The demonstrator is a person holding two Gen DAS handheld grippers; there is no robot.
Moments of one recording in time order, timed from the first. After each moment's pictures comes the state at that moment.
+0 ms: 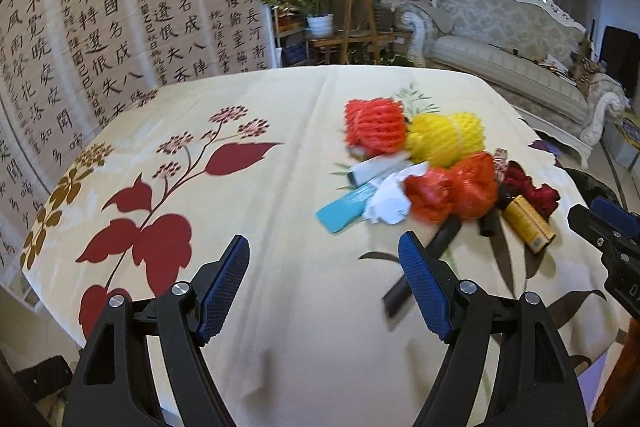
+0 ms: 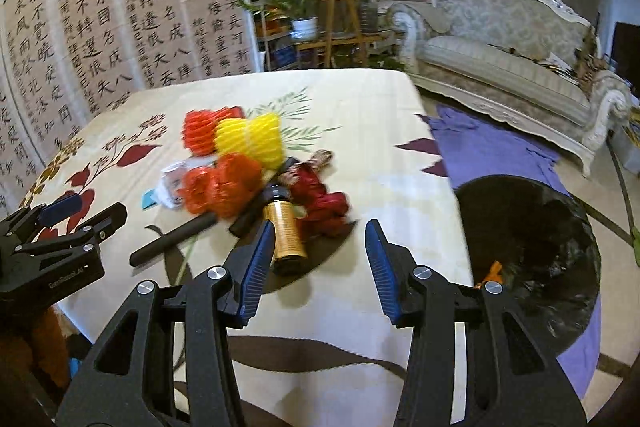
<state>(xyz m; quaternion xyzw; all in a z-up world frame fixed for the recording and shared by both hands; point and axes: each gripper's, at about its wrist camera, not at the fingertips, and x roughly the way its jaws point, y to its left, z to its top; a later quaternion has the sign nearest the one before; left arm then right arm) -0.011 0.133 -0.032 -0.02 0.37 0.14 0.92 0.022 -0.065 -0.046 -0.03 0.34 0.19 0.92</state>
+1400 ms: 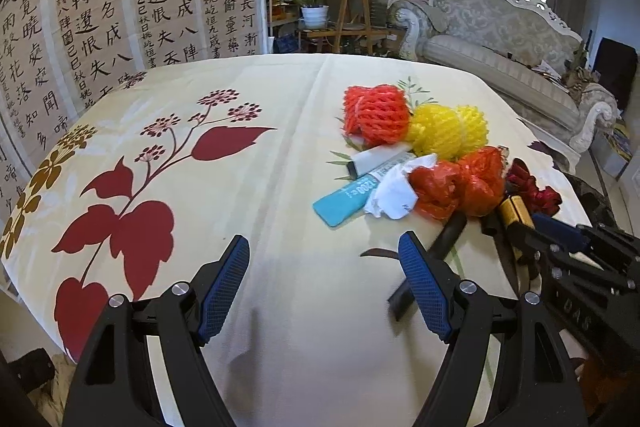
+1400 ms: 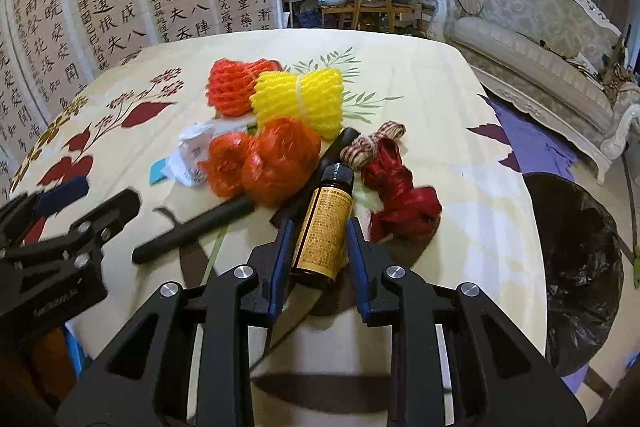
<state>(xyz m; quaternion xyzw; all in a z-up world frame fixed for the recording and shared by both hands) -0.006 0.144 -0.045 -0.05 0.38 0.11 0.92 0.037 -0.013 -0.073 -0.08 0.39 0.22 0.89</state>
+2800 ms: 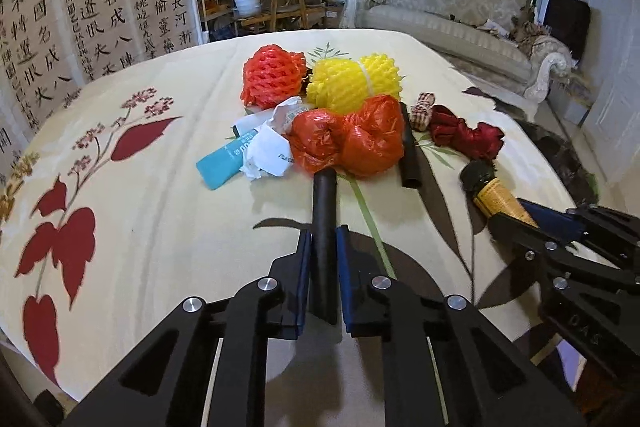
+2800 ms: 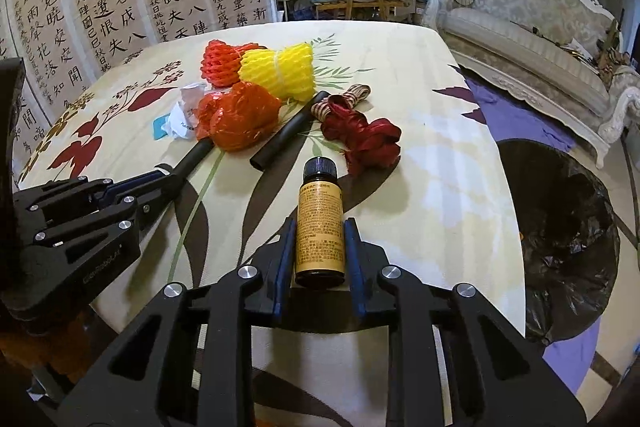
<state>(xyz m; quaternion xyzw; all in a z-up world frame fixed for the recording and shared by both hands) -0.002 0.095 -0.061 -0.02 0.41 0.01 0.91 0.011 -0.051 -0.077 -0.06 0.40 0.22 0.89</state>
